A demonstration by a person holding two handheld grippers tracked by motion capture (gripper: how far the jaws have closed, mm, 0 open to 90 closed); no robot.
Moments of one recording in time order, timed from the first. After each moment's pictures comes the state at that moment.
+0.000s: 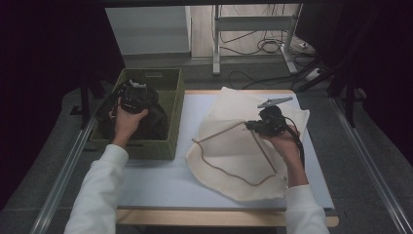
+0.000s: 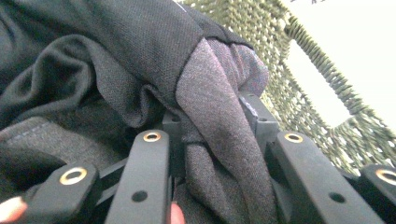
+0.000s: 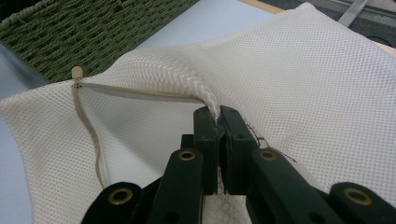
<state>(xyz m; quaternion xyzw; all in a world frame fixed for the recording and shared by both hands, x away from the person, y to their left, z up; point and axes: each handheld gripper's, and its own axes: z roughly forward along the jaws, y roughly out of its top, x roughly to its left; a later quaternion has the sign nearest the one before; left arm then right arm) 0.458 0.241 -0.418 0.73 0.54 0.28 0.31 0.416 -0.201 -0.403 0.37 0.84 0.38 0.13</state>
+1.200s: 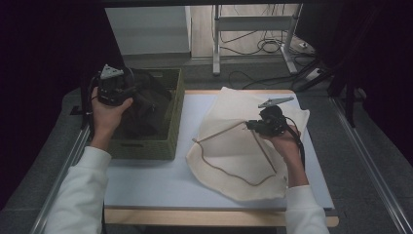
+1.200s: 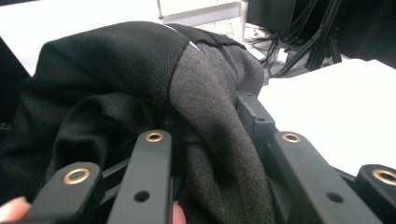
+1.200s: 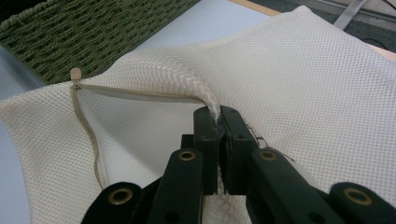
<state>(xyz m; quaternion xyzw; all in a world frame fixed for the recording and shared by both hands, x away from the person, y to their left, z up) 0.404 0.261 -0.340 0.69 0.48 0.32 0.43 0.414 -0.202 -0.401 0.37 0.83 0.38 0.14</state>
